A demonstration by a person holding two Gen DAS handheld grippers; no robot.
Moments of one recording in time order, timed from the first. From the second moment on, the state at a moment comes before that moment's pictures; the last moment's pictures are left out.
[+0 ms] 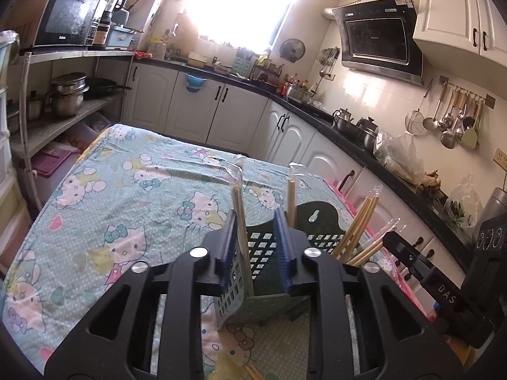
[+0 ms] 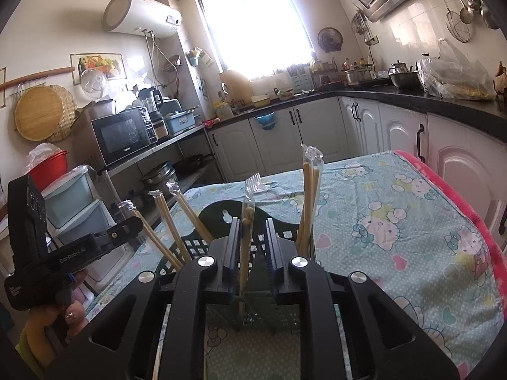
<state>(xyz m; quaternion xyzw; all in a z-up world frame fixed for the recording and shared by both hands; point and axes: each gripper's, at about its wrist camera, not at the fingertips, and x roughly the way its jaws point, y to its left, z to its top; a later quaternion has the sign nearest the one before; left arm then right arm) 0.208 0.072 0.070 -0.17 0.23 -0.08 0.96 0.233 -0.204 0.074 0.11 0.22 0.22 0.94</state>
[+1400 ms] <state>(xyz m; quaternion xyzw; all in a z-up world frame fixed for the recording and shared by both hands) 0.161 0.082 0.043 -0.15 0.27 -0.06 0.95 0.188 -0.210 0.060 0.08 0.26 0.23 0.94</state>
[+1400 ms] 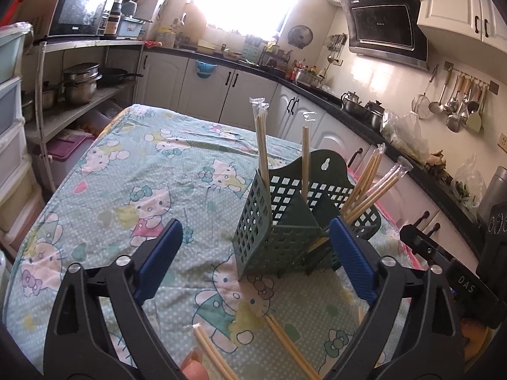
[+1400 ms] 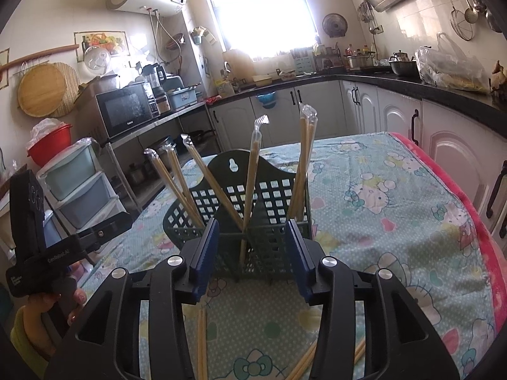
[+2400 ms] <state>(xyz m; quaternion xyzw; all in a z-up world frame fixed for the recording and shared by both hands) 0.140 0.083 0.002 -0.13 0.32 -0.05 0.94 0.167 -0.210 0.024 0.04 0.31 0.22 0.92</state>
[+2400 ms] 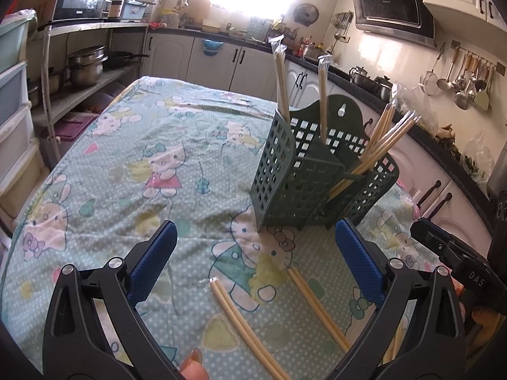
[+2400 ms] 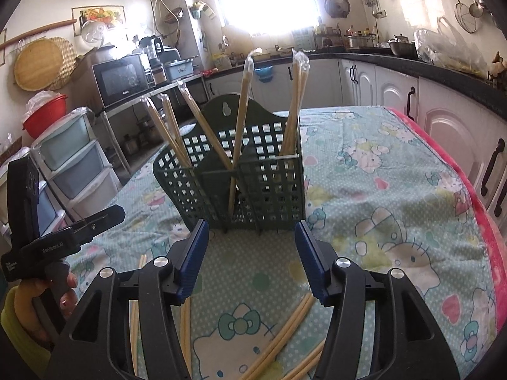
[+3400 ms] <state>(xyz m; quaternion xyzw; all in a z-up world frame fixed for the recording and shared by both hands) 0.131 0.076 -0.043 -0.12 0.39 -0.06 0.91 0.159 -0.218 -0.019 0.02 0.38 0.21 0.90</state>
